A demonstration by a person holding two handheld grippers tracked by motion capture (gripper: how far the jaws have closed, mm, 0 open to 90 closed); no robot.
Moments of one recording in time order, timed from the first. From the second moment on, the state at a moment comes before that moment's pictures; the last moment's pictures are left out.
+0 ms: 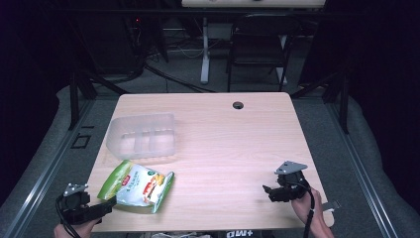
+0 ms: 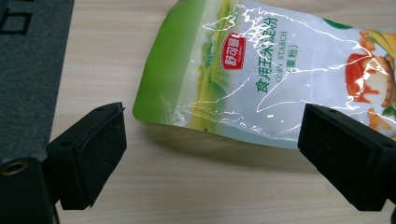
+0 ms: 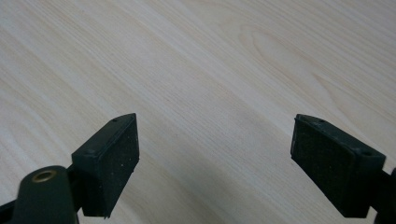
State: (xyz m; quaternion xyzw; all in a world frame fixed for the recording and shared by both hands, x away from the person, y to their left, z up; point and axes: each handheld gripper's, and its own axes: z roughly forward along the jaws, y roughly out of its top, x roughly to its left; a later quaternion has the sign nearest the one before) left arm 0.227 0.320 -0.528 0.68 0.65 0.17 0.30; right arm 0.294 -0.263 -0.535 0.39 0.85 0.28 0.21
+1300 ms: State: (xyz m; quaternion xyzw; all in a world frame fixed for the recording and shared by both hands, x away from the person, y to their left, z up) left arm 0.242 0.321 -0.552 0.67 0.67 0.05 0.32; right arm 0.294 -0.258 -0.535 0.38 0.85 0.28 0.21
